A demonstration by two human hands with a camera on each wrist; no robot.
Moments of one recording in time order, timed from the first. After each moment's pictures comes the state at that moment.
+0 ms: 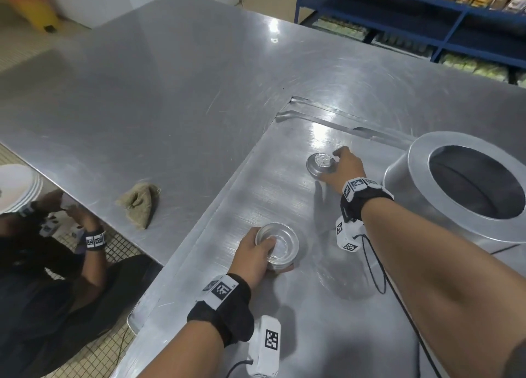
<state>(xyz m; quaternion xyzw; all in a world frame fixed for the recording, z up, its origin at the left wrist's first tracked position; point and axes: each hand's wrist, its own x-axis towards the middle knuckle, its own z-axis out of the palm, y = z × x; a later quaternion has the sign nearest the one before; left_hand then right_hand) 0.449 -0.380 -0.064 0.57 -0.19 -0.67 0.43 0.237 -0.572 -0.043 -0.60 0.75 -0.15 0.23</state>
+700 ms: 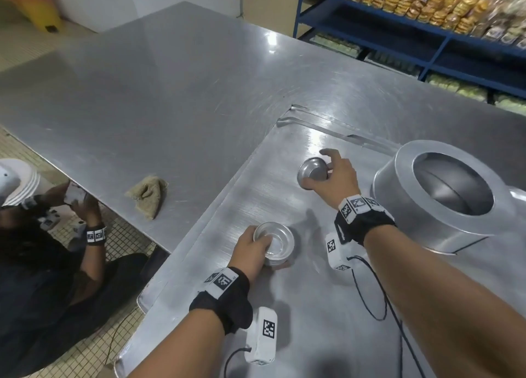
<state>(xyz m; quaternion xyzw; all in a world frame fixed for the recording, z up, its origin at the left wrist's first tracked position) 0.461 -0.361 -0.057 0.61 -0.28 -0.63 0.40 0.268 -0.495 0.003 -0.62 0.69 -0.27 0.26</state>
